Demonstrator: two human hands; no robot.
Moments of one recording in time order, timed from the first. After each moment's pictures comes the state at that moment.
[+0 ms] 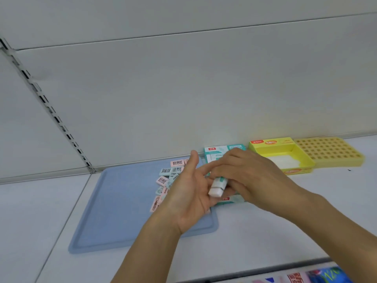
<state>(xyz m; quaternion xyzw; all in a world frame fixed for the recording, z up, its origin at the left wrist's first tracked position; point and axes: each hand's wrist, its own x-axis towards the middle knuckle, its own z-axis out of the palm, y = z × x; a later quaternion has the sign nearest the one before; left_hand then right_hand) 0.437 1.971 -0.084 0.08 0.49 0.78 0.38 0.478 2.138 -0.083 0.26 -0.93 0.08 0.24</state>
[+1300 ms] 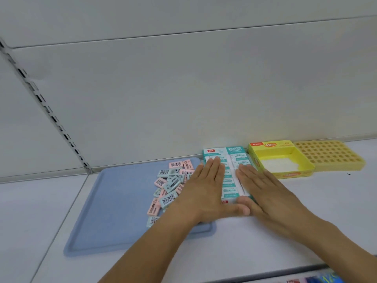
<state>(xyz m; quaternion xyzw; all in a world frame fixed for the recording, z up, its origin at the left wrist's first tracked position) 0.408 1.996 -0.125 0.44 0.89 0.04 0.09 0.506 2.173 -0.139 0.03 -1.00 0.07 0.02</state>
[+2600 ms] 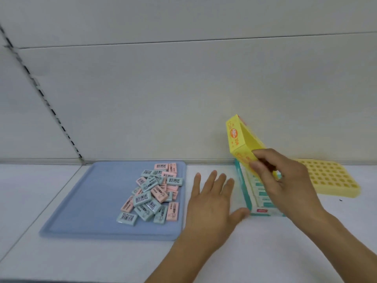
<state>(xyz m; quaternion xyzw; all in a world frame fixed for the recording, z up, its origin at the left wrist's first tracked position) 0.465 2.067 -0.136 0.33 0.93 0.14 -0.10 0.494 2.233 -0.088 0.07 -0.87 0.35 0.34</state>
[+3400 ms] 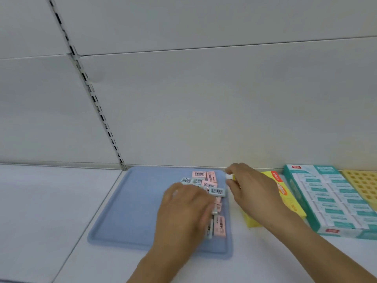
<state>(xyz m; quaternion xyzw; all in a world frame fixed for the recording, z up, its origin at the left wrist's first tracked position) 0.430 1.910 -0.132 0.31 0.89 0.21 -0.27 0.420 2.096 -0.101 0.01 -0.98 0.12 0.14</state>
